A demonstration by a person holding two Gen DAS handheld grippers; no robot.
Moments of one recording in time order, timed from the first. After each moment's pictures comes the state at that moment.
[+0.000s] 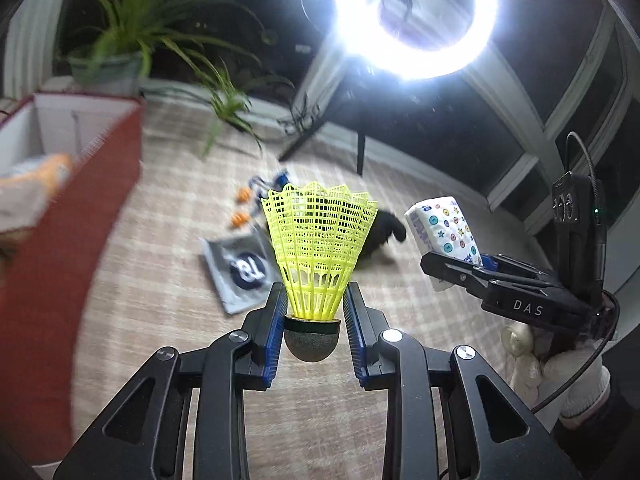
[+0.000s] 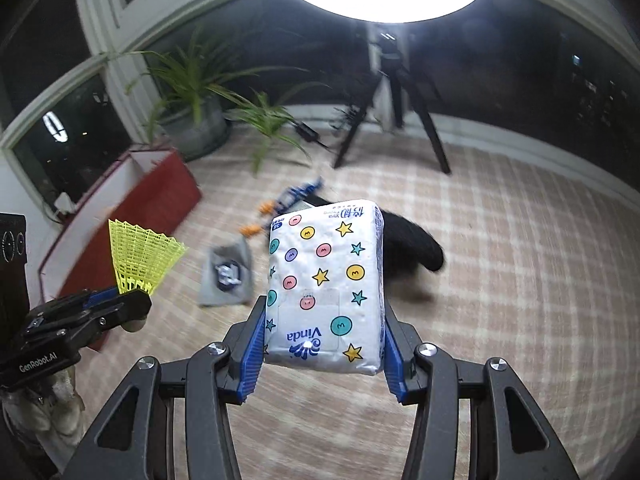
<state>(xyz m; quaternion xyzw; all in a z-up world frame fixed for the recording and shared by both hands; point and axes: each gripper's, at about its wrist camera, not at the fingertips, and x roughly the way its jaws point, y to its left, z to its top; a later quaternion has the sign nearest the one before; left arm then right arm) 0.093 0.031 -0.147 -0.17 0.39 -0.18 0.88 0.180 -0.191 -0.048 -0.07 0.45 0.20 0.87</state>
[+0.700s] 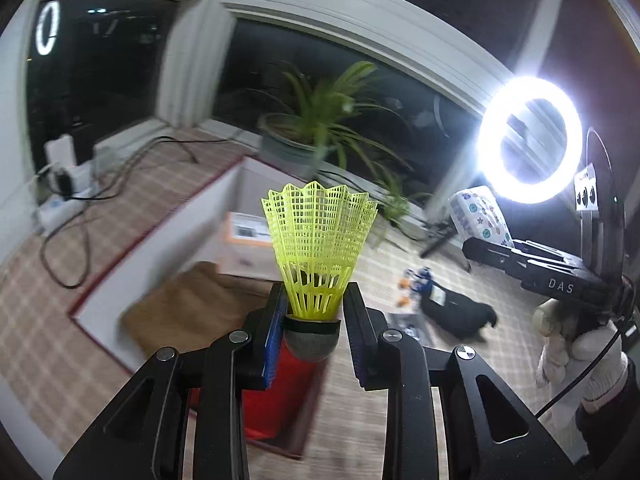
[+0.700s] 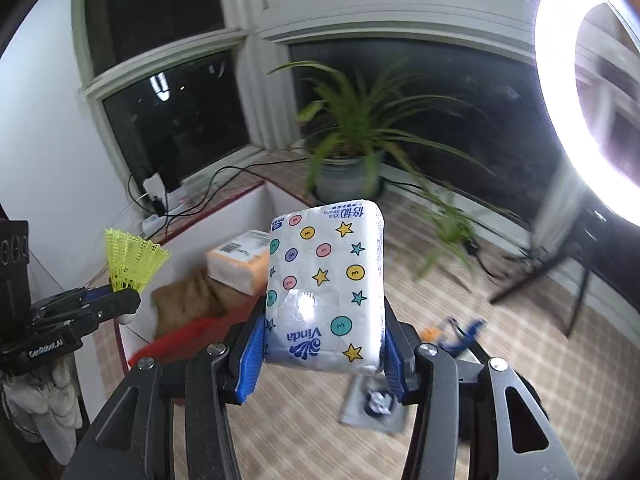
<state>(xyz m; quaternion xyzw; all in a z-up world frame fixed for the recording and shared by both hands) 0.029 0.193 -0.093 -0.21 0.31 0.02 0.93 0.196 0.003 0.000 -0.16 0.39 0.37 0.83</state>
